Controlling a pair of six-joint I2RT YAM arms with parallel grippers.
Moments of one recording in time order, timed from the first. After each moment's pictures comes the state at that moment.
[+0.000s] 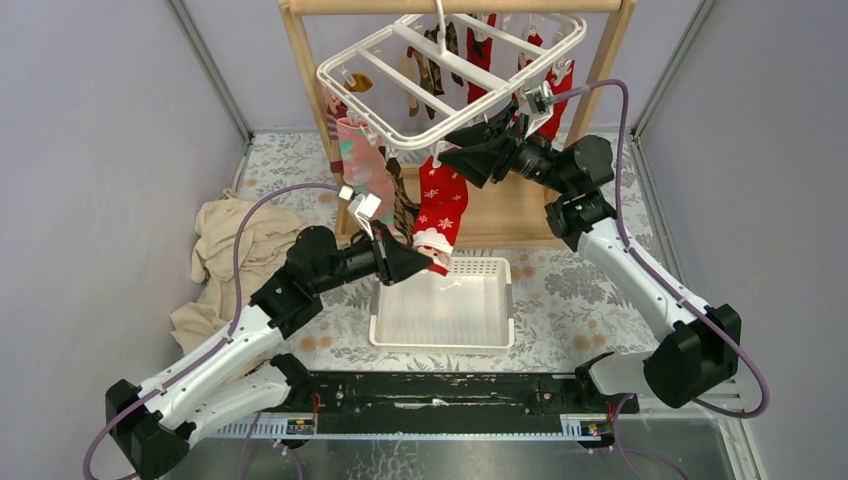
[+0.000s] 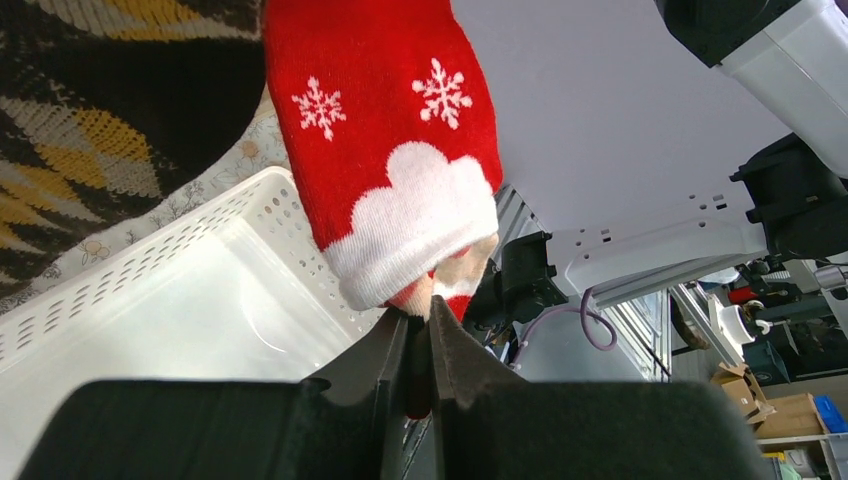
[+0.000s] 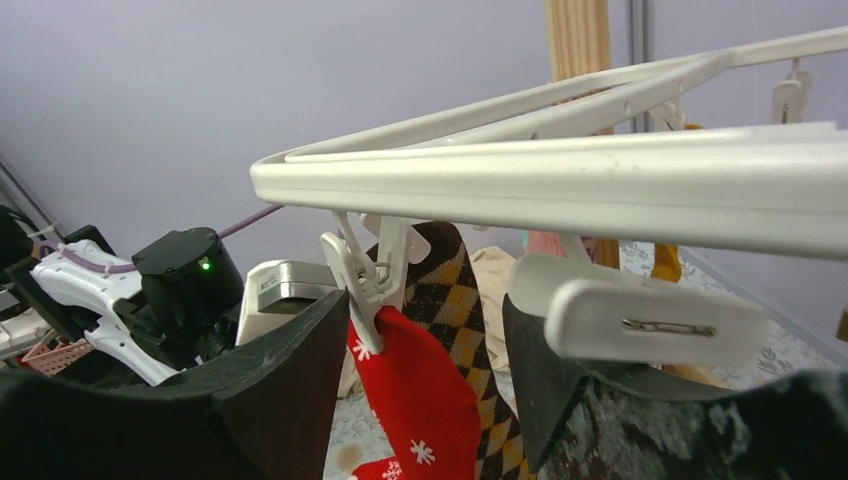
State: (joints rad) left arm -0.72 0.86 0.72 0.04 0.39 -0.68; right arm 0.45 1.34 1.20 0.60 -0.76 0.59
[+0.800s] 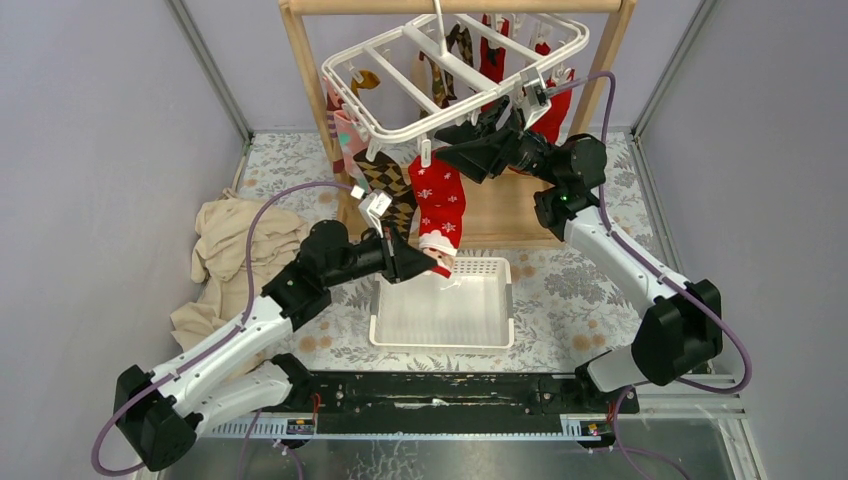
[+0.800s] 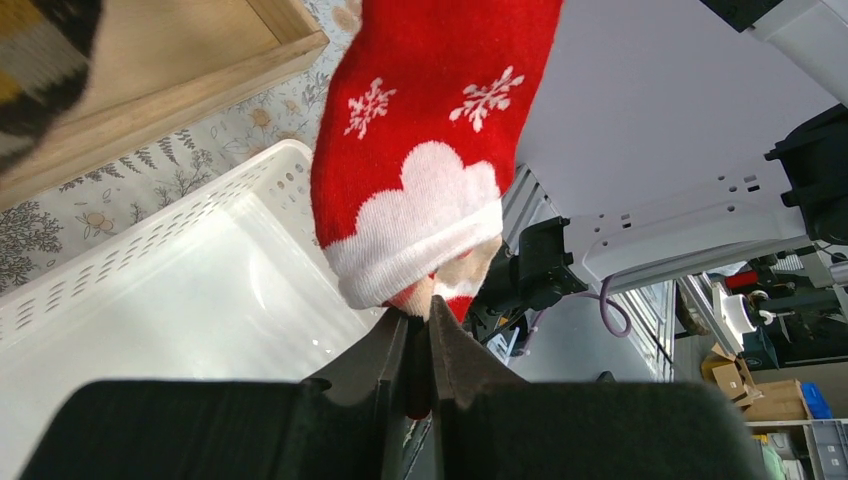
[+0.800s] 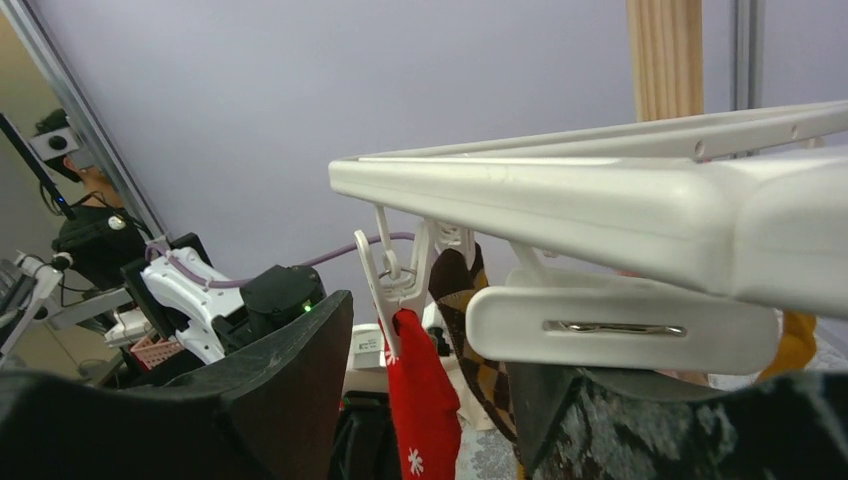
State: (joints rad) left arm -0.70 0.94 0.72 0.05 0.43 -0.68; right arm 0.45 1.45 1.22 0.91 -0.86 0.84
